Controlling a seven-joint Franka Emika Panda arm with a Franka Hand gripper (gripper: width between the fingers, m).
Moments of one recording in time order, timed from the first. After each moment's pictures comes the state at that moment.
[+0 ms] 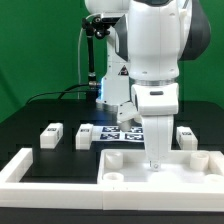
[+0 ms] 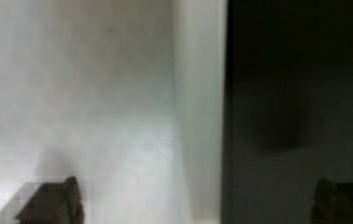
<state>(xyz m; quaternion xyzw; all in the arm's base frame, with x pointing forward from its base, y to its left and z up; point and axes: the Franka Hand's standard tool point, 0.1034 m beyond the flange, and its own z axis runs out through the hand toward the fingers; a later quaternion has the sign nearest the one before) 0.518 0.033 0.011 -0.72 -0.69 0.02 0.06</state>
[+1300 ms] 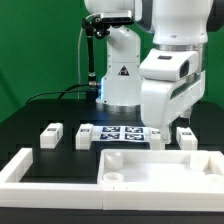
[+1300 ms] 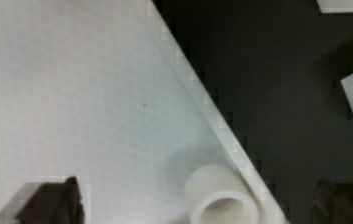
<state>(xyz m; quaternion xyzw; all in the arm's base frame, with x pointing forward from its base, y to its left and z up) 0.537 0.069 0.067 -0.89 -0.44 0.03 0.04</state>
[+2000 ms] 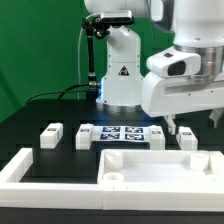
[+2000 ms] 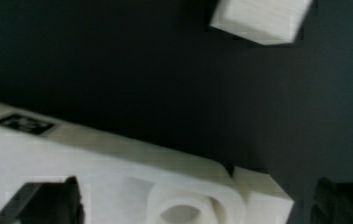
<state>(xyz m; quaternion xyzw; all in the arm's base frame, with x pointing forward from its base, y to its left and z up) 0.510 0.112 0.064 -0.99 -0.11 0.07 0.02</state>
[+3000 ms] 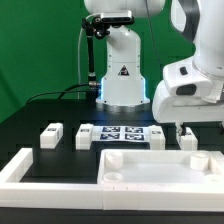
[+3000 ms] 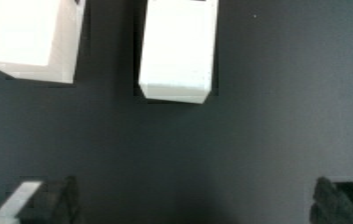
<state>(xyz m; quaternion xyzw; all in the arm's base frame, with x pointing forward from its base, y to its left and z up) 0.493 0.128 0.053 -0.97 -0.03 0.26 0.01</state>
